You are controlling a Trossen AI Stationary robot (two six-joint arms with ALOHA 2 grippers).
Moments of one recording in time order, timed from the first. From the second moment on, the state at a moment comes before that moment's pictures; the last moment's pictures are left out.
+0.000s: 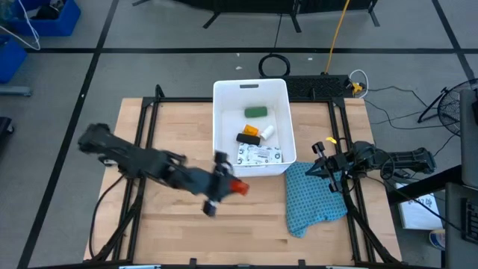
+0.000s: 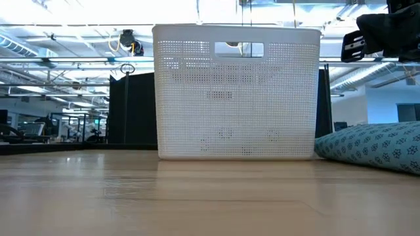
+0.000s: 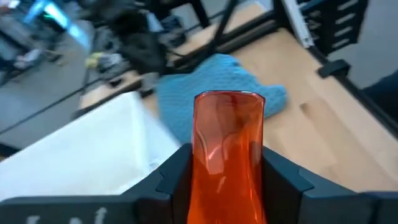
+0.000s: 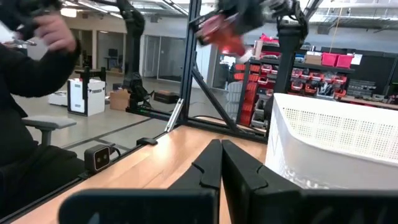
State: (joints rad) left arm -0.41 1.58 1.55 -0.54 -0.34 0.22; right arm 0.02 0.08 0.02 0.21 -0.34 -0.06
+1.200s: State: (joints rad) left arm -0.05 0.66 0.35 0.42 -0.23 -0.11; right arm 0.02 0.08 0.02 0.21 -0.34 -0.09
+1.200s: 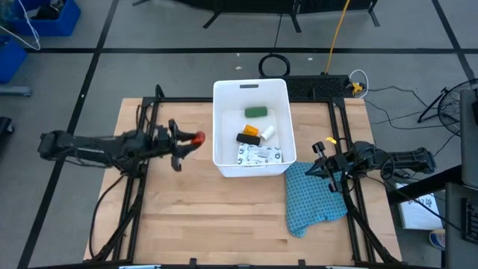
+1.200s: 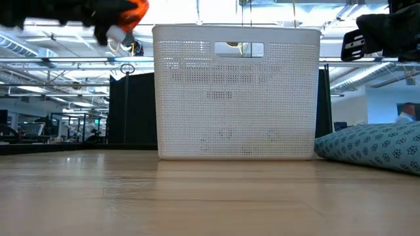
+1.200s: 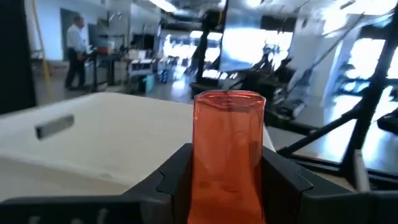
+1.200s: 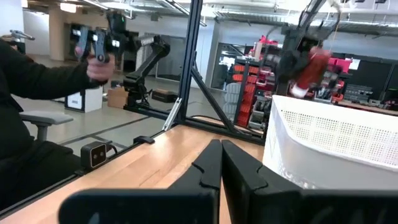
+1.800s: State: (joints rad) left arm 0.18 1.63 1.40 -0.25 0.04 0.01; right arm 0.02 0.08 0.02 0.22 -0.34 -0.12
